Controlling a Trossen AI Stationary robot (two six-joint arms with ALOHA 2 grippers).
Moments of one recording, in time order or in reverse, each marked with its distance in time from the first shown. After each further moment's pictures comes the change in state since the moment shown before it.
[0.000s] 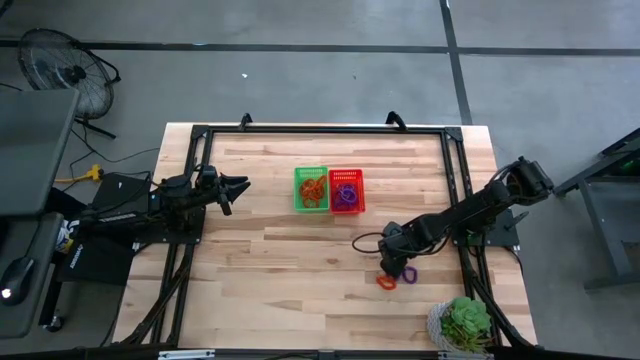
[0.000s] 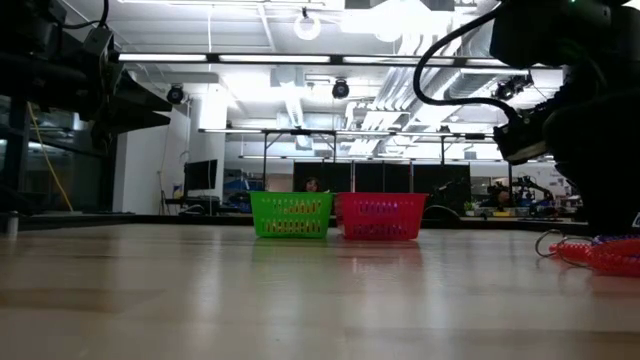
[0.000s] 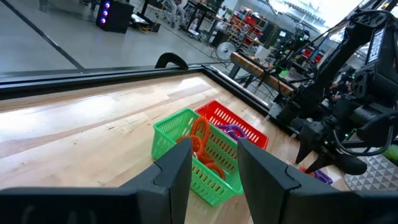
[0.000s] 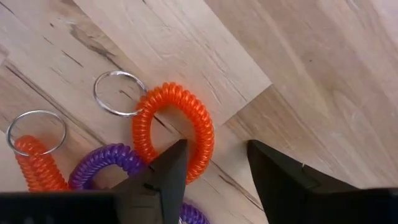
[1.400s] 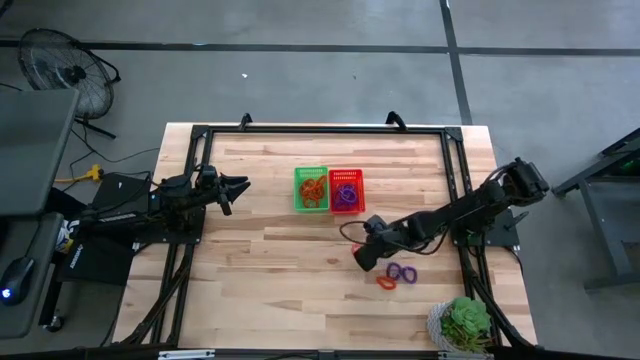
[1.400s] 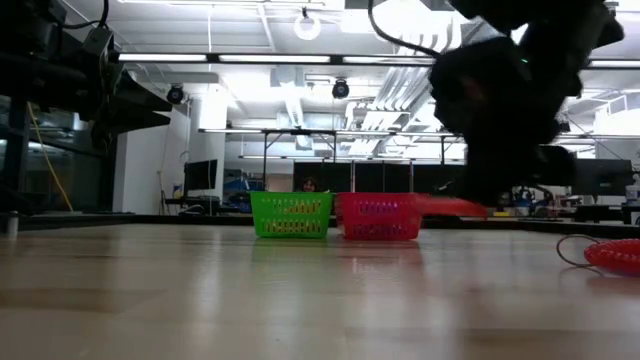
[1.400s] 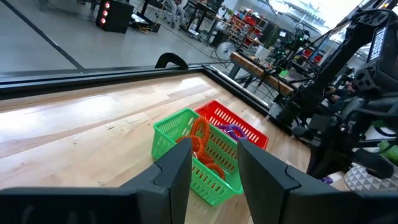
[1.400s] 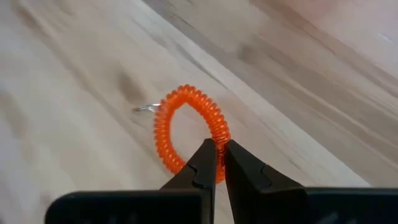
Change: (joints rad) left arm 0.000 0.000 0.000 0.000 0.000 0.000; right arm -0.038 0.007 0.064 0.358 0.171 0.096
